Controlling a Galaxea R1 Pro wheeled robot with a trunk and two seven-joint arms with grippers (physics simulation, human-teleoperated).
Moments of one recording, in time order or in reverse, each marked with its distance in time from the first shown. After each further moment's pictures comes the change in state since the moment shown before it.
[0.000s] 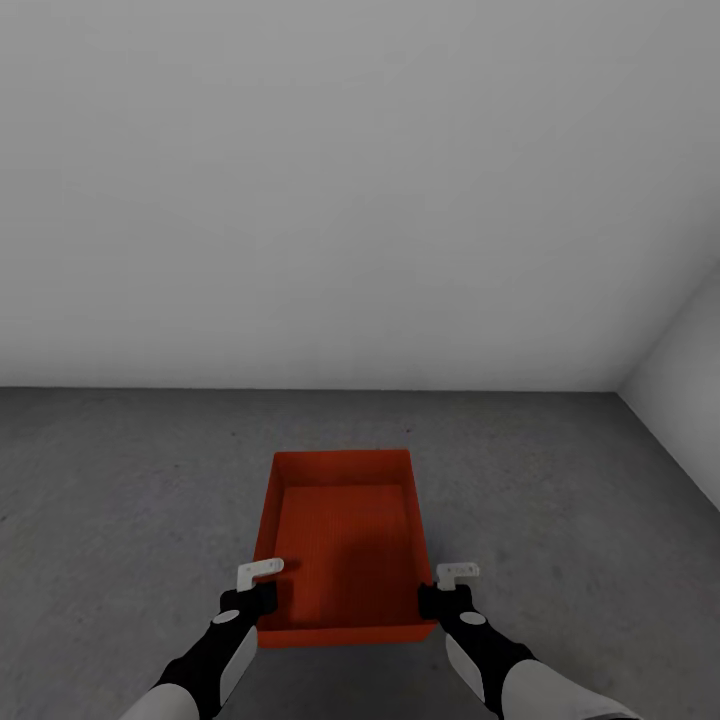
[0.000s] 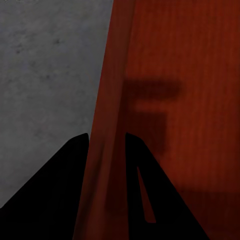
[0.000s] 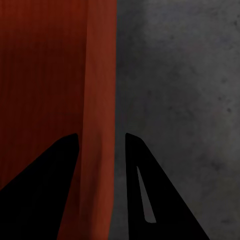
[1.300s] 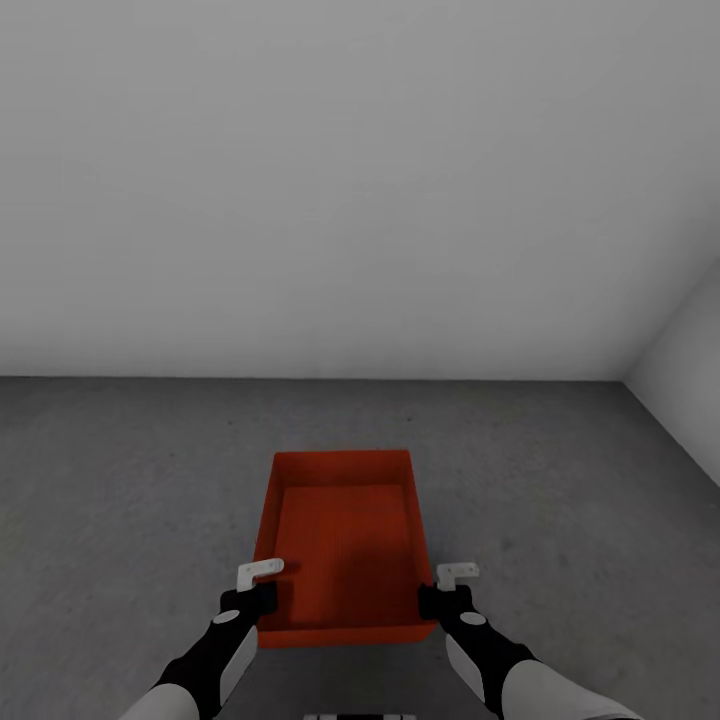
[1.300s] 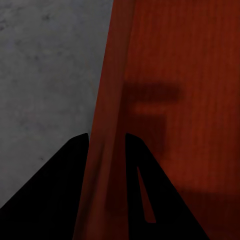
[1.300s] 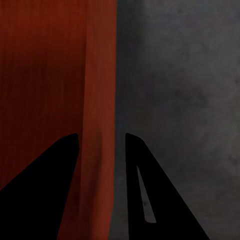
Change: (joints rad) left arm 0.000 0.000 -0.001 0.001 0.000 0.001 0.001; right arm 0.001 0.000 0.001 0.001 -0.002 0.000 0.000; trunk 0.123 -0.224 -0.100
